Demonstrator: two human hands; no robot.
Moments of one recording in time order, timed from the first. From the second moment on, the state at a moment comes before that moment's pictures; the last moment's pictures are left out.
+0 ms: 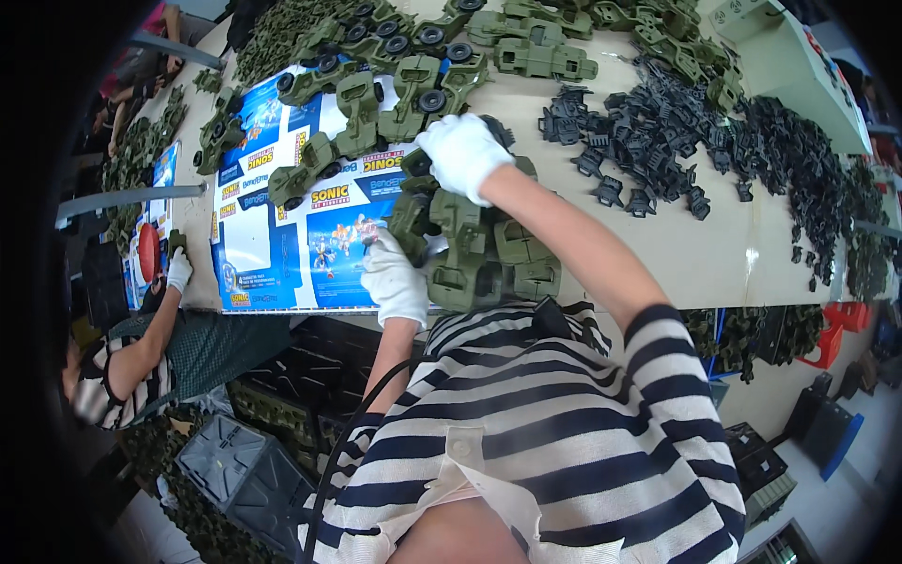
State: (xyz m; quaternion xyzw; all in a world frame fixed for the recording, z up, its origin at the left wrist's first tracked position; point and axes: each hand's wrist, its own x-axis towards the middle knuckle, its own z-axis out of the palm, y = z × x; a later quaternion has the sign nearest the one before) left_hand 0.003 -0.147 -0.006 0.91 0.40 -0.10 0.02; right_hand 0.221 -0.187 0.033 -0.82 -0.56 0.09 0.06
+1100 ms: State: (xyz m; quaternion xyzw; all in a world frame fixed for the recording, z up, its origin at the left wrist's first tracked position) left_hand 0.073 -0.138 0.007 0.94 0.27 -0.01 0.23; right_hand 0.218 -0.307 0.091 -0.74 -0.54 -0.10 0.39
